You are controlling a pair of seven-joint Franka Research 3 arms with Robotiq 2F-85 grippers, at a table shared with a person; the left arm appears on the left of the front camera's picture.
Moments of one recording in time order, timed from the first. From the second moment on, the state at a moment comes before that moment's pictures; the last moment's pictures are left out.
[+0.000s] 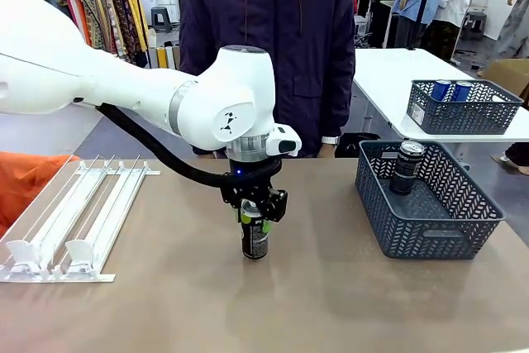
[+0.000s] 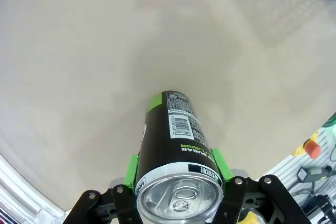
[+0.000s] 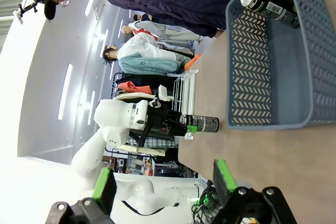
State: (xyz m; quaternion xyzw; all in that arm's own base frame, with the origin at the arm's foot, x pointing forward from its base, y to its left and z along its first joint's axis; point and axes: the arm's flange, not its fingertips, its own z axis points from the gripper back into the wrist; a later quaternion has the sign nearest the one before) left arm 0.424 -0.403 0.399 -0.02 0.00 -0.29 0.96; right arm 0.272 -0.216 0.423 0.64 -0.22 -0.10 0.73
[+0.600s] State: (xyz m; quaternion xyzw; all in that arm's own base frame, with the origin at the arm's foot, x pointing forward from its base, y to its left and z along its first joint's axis) left arm 0.417 -0.396 0.448 -0.04 -0.04 -0.28 0.96; right arm 0.272 -0.216 0.423 0.64 -0.22 -0.10 0.73
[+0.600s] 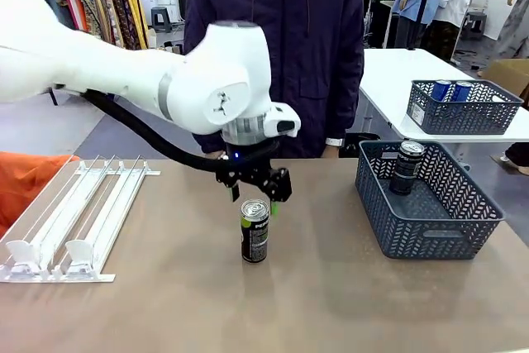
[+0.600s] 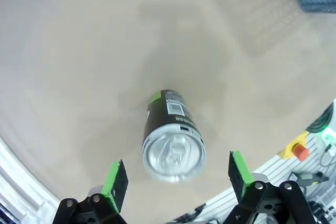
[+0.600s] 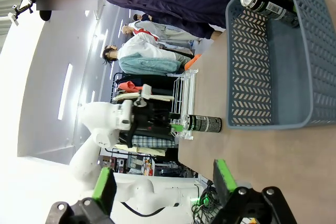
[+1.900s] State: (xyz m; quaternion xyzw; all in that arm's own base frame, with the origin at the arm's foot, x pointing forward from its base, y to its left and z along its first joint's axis) left arm 0.301 0.085 0.480 -0.60 -0.19 -0.06 0.78; right arm 0.272 -0.216 0.423 0.64 -0.22 -0.10 0.73
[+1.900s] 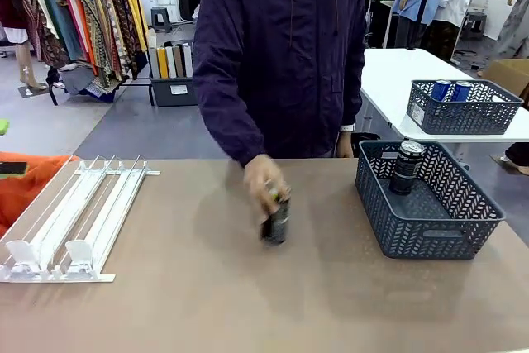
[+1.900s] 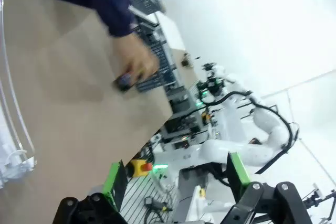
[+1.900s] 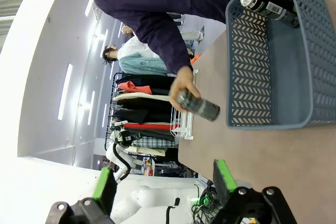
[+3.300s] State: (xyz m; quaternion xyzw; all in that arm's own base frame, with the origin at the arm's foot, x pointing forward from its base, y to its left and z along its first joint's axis) left arm 0.298 0.084 0.484 -0.61 -0.19 -0.05 0.77; right arm 0.272 -0.216 0.423 0.64 -0.22 -0.10 0.73
